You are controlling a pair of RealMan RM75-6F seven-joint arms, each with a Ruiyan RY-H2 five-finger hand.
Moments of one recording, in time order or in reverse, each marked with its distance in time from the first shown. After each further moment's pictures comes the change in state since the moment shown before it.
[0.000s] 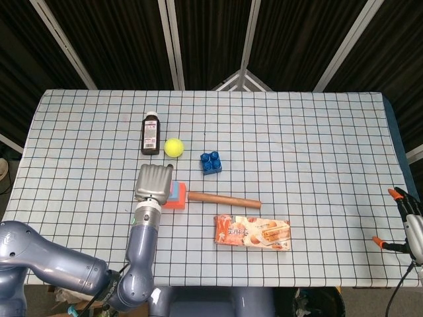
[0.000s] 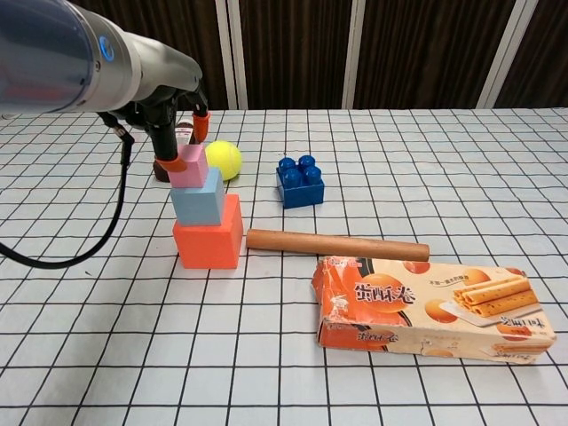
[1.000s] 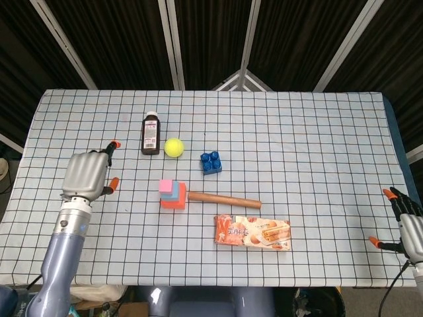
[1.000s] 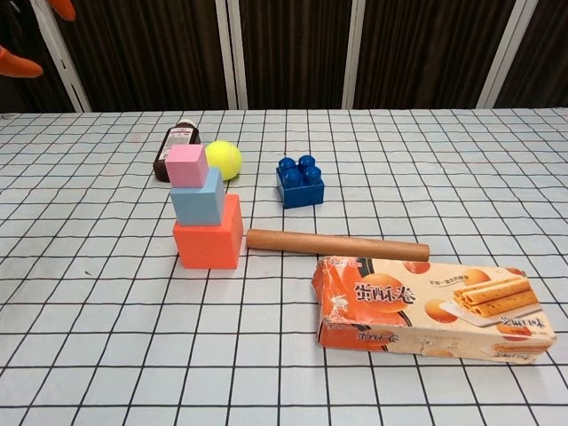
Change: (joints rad) left arm 0.400 0.508 0.155 -0.343 0.466 -0.127 -0.366; right arm 0.010 -0.013 0.005 -0.026 0.016 -0.006 -0.082
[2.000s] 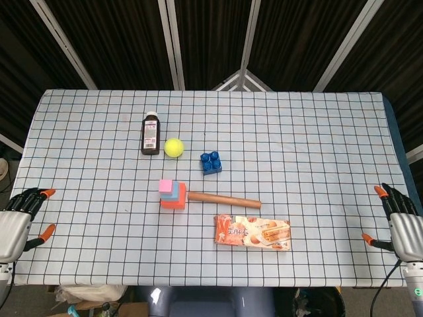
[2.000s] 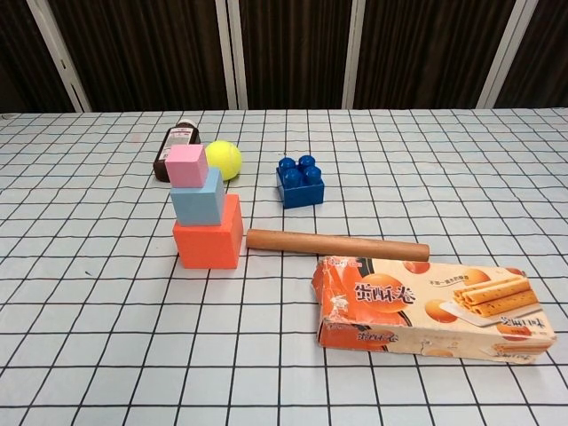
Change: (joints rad) left arm 0.676 0.002 0.383 0.662 1.097 0.036 -0.820; right arm -0.009 -0.056 0.003 -0.003 -0.057 0.100 -0.127
